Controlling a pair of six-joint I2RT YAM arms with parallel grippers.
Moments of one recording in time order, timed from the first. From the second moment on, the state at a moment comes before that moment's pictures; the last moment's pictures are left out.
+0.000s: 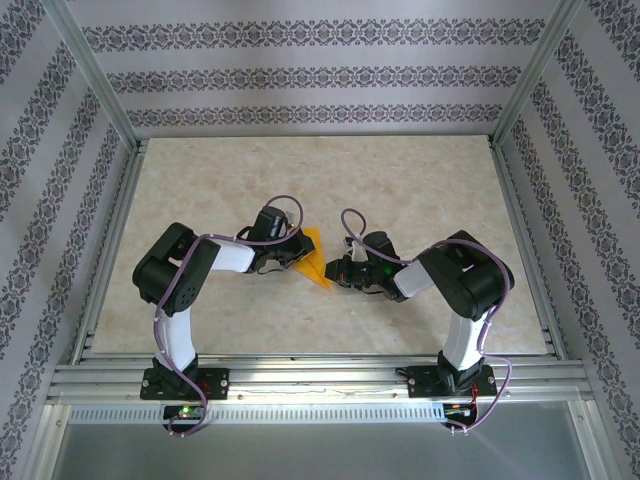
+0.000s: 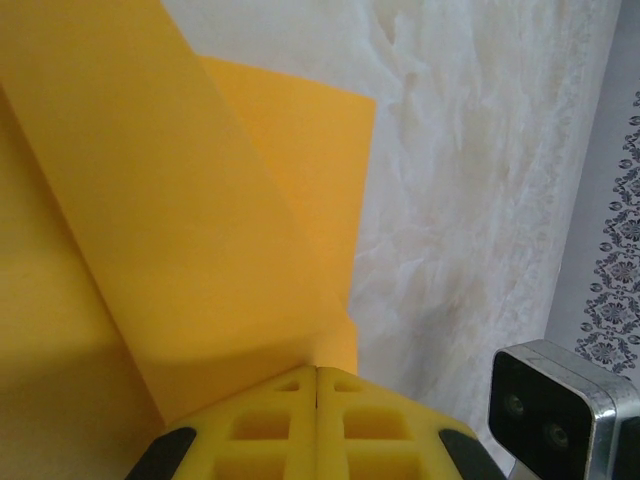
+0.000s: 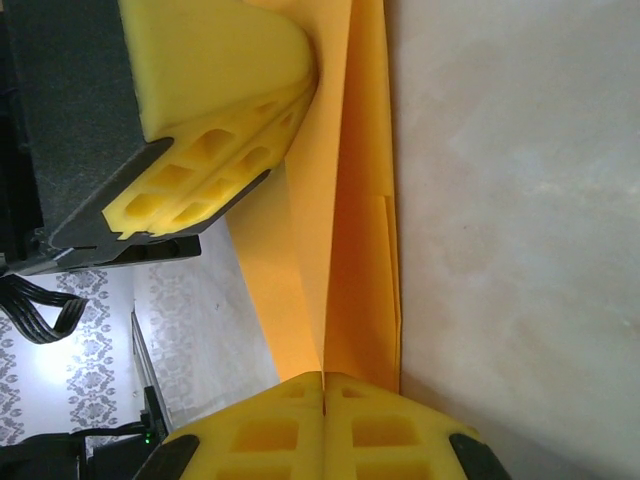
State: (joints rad) left arm -0.47 1.92 0.87 0.32 0.45 -1.05; right arm 0.53 1.84 0.54 0.66 -0.66 0.96
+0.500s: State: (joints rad) left arm -0.47 1.94 0.89 0.32 0.47 -1.04; right arm 0.53 1.84 0.54 0.66 -0.66 0.96
